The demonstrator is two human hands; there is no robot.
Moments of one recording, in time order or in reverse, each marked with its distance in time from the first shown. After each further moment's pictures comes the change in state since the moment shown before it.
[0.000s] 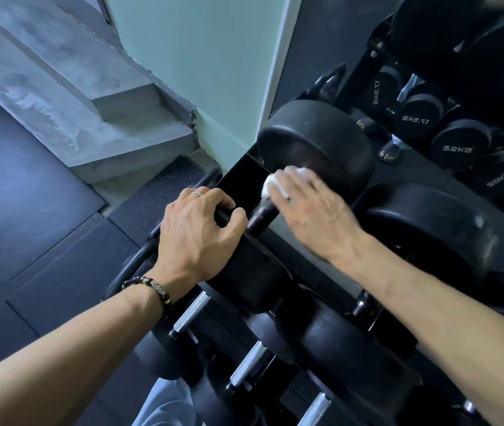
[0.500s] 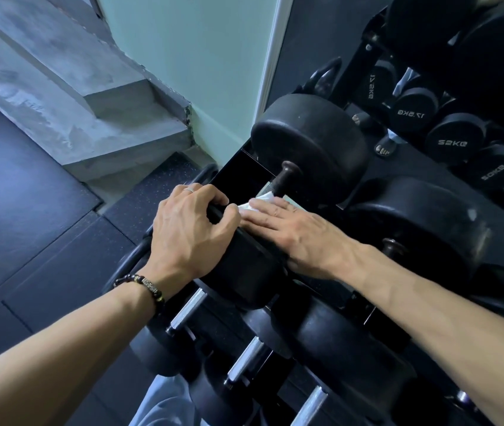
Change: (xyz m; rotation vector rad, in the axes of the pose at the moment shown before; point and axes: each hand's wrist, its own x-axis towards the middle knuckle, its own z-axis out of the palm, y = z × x) left_hand 0.001 0.001 -0.001 0.007 0.017 0.004; right_hand -0.011 -0.009 -0.016 0.344 -0.123 -0.275
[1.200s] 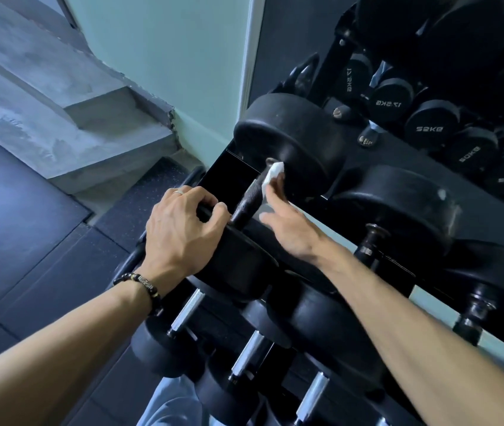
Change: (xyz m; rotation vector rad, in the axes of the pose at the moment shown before) left_hand 0.001 0.003 -0.003 0.004 -0.040 0.006; right_hand 0.008 -0.022 -0.011 1.143 0.124 0.764
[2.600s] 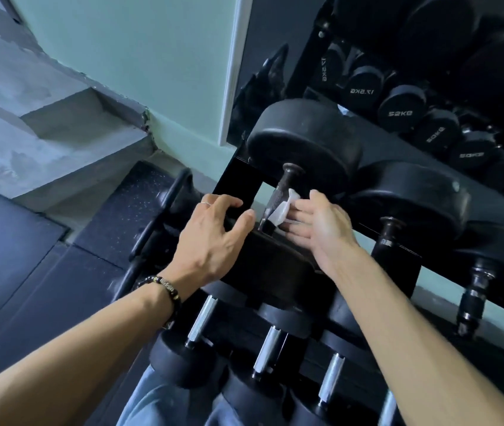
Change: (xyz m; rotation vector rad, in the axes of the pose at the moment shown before) left_hand 0.030 -0.037 -0.010 -0.239 -0.385 0.056; right_hand 0.002 -0.038 0.031 0.707 0.583 0.466
